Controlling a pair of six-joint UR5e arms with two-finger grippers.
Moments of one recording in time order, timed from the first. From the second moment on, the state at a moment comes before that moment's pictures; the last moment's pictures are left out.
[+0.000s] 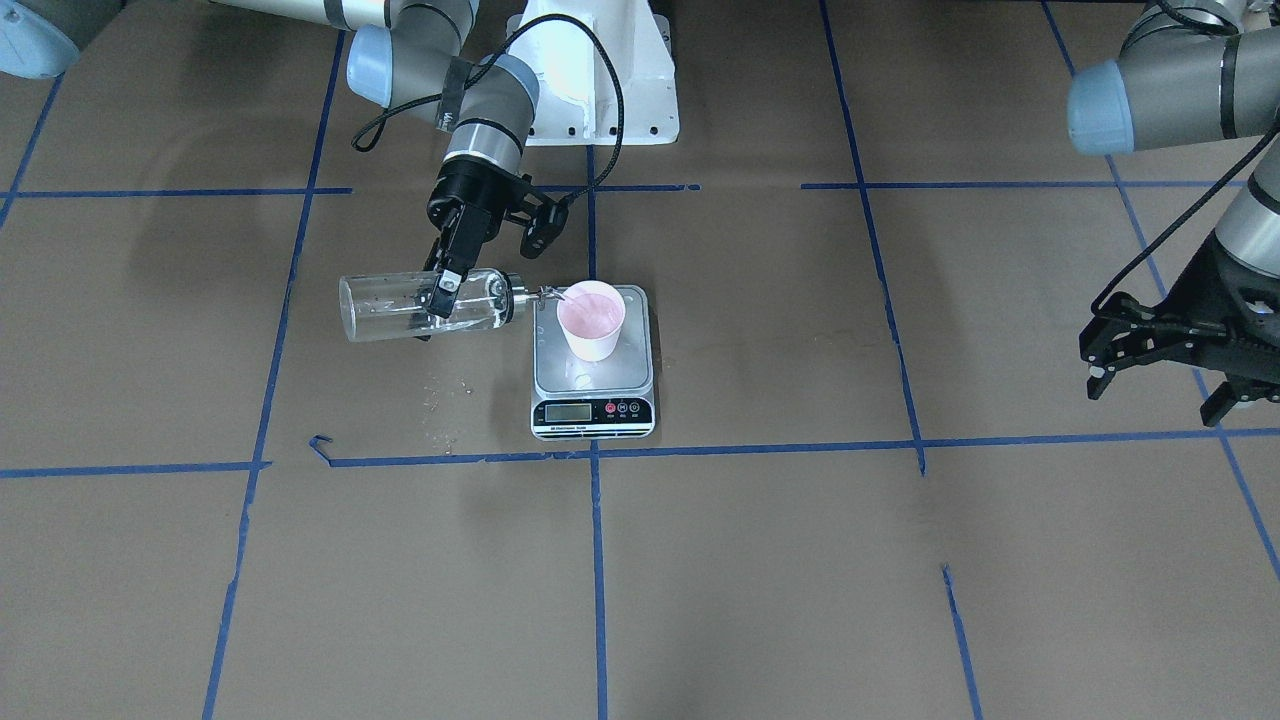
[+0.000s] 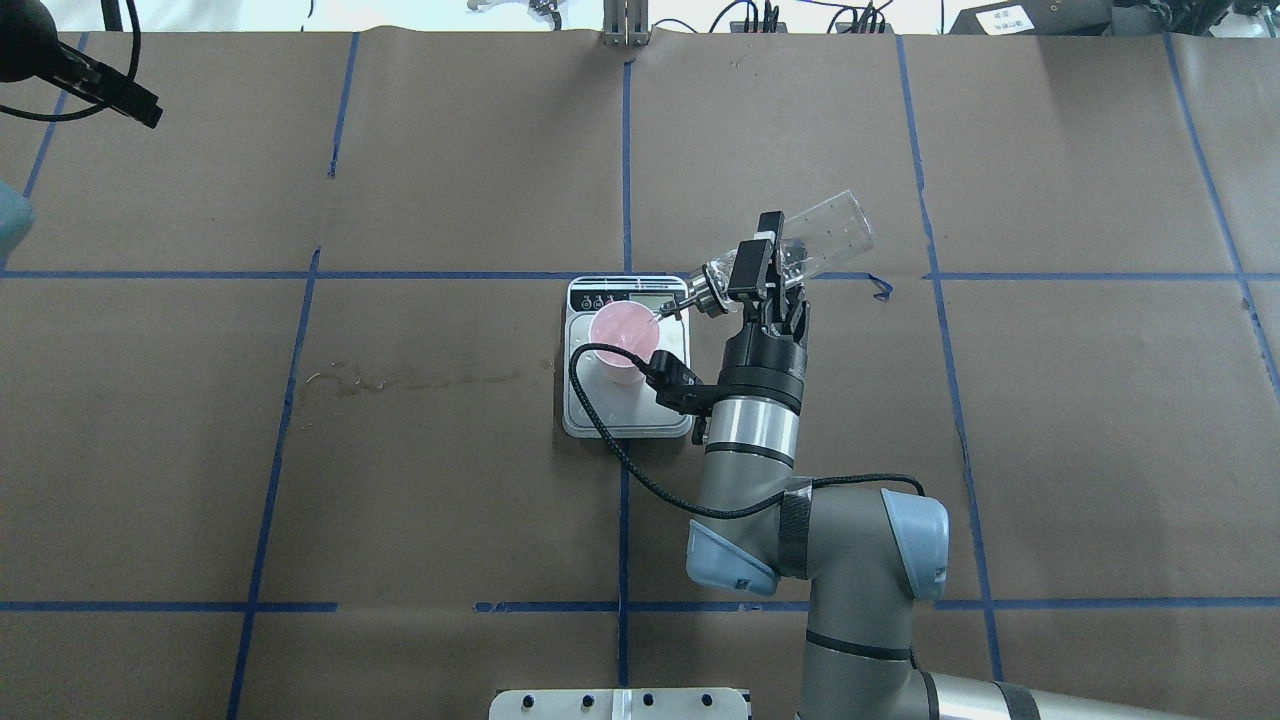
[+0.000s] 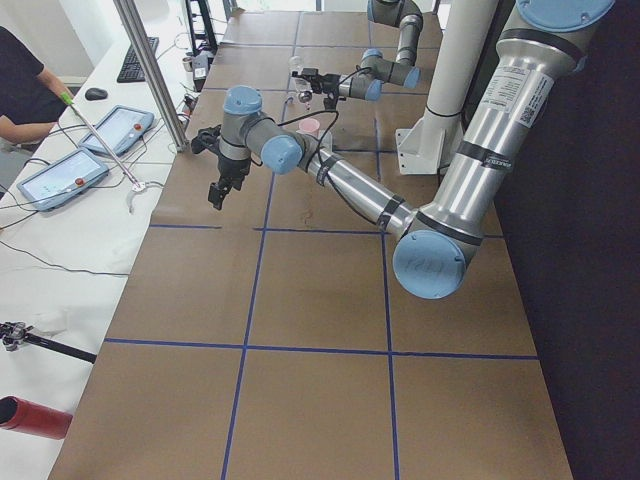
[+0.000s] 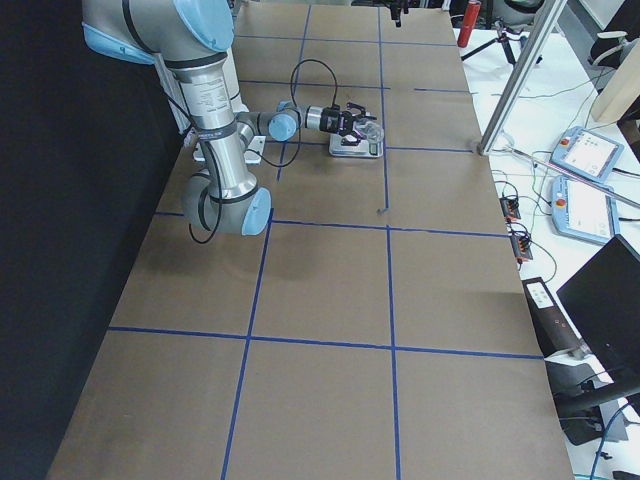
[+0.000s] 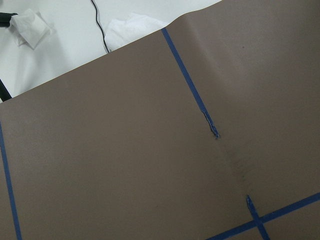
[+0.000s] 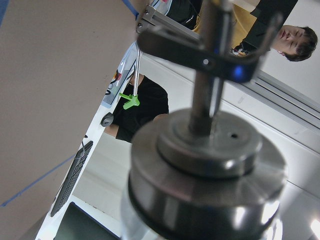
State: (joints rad) left arm -1.18 -1.95 -1.74 -1.69 -2.06 -0.29; right arm 0.24 -1.06 1.71 -1.80 0.16 -0.20
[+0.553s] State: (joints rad) left arm -1.18 -1.95 -1.74 -1.70 -2.06 -0.29; right arm 0.24 -1.07 1.71 -1.73 0.17 -0.10
